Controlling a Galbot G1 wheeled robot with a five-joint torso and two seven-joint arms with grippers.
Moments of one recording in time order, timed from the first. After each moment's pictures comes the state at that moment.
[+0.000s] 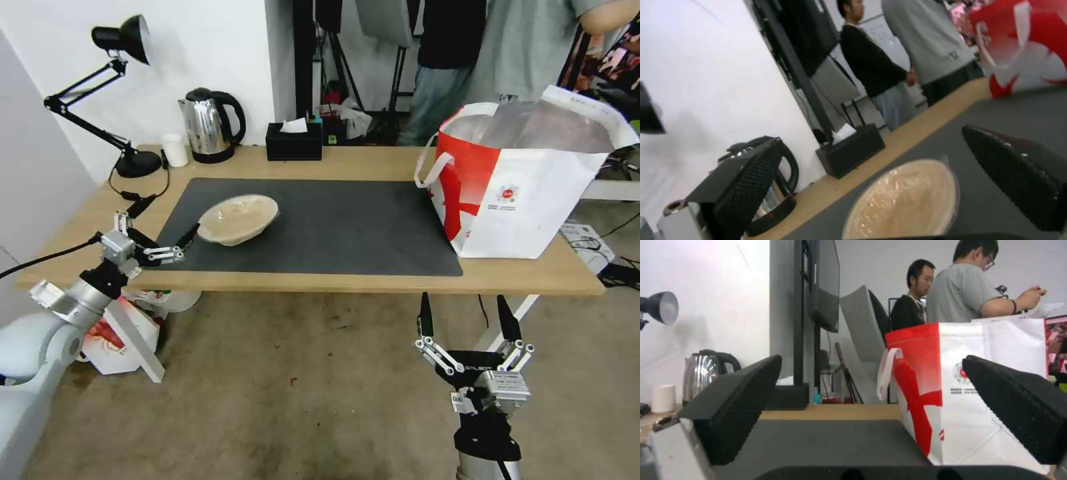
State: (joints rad) left arm 1.29 -0.85 -0.75 -1.80 -0.53 -0.29 0.55; right arm -1.91 1.25 0.25 2.32 -0.23 0.53 0.52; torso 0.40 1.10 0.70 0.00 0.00
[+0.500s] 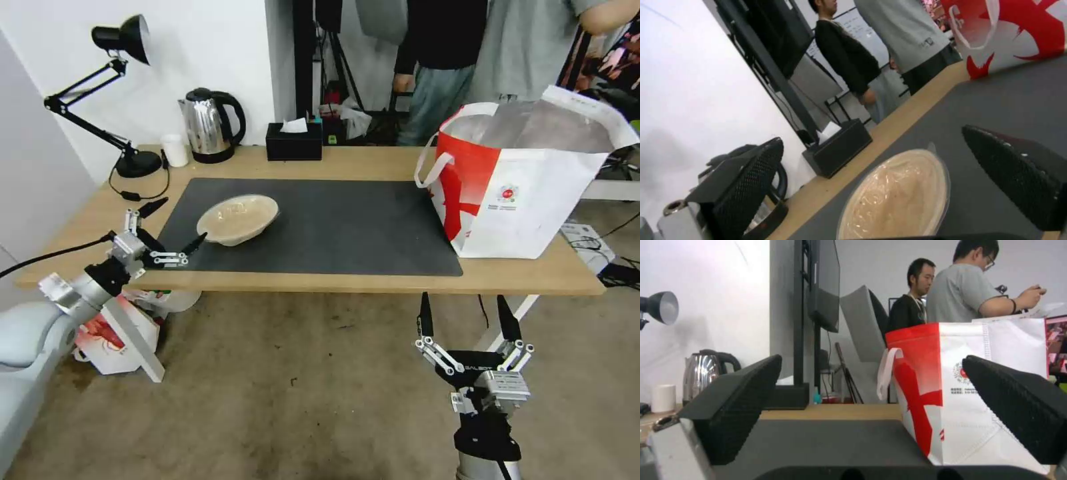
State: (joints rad) left arm 1.23 -0.79 -0.70 -1.77 -0.48 -0.30 0.60; right arm -1.91 1.25 0.25 2.32 -0.23 0.53 0.52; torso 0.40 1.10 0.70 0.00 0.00
